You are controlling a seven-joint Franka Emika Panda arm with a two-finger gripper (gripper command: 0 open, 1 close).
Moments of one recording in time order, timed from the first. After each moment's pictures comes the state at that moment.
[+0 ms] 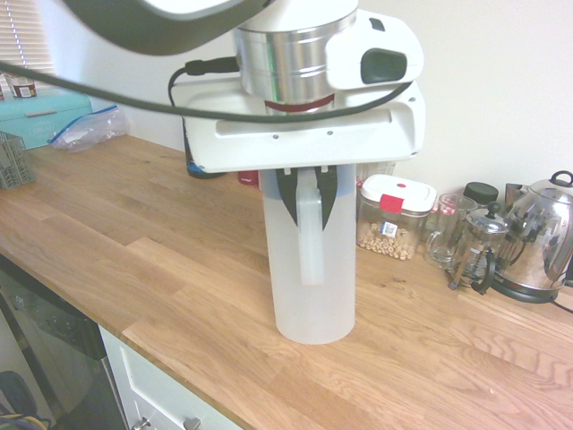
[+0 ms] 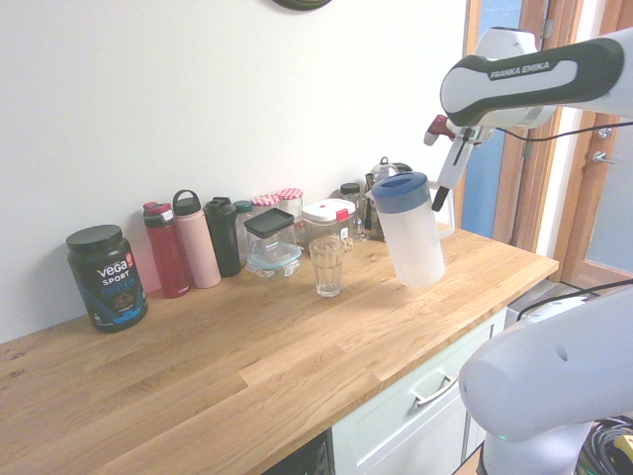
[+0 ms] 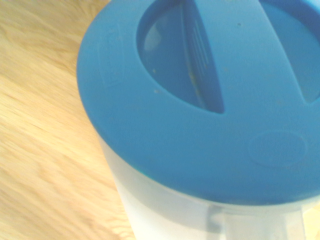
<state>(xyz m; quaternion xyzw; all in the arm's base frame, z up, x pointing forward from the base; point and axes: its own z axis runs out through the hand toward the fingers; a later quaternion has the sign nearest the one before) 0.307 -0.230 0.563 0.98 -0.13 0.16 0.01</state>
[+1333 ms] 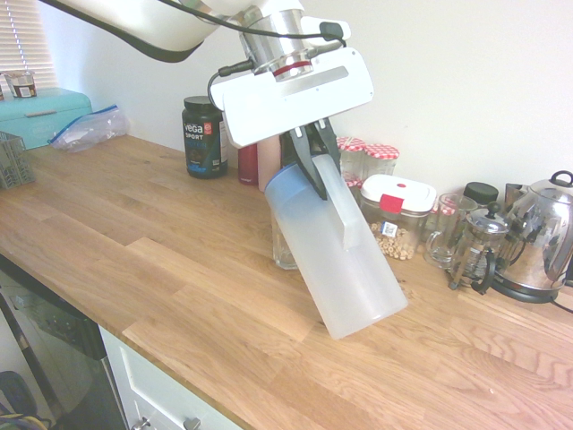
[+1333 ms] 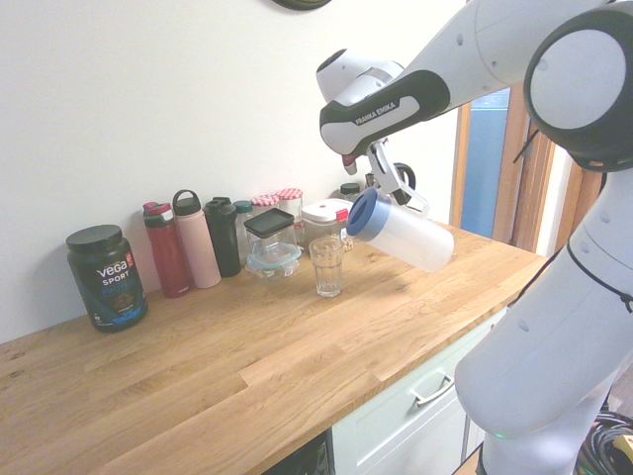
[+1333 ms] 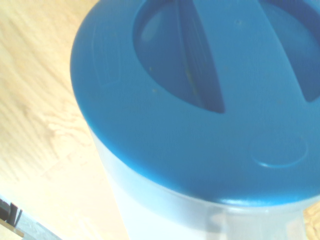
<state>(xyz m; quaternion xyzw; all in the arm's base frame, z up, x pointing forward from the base) 0.441 -0.140 0.553 0.96 0.02 -0.03 0.27</state>
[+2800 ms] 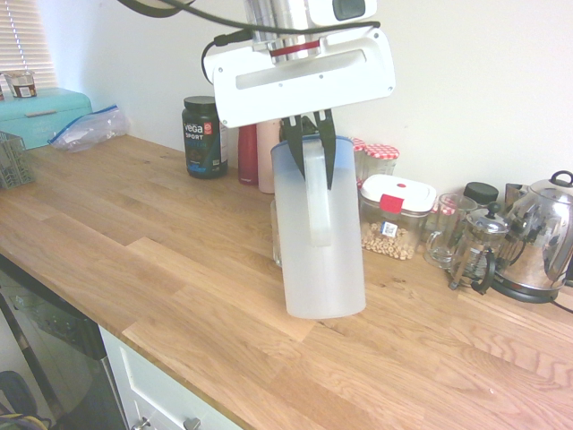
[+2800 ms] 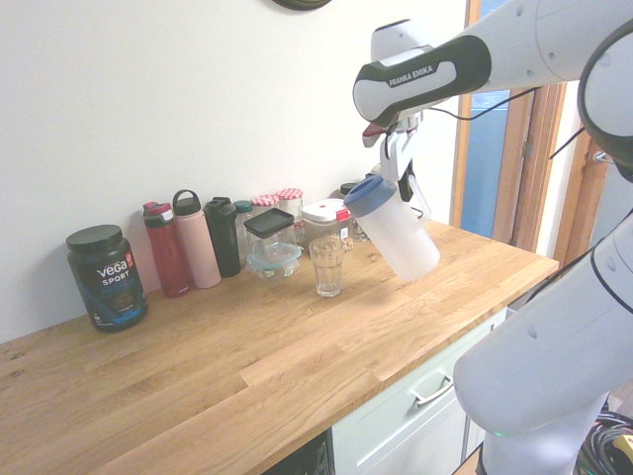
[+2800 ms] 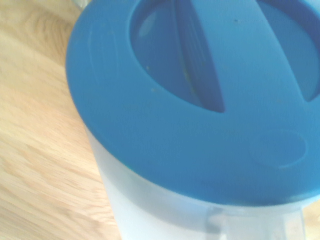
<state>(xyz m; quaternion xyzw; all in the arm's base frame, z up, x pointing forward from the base) 0.370 -0.174 0.577 0.97 -0.21 0.09 0.12</state>
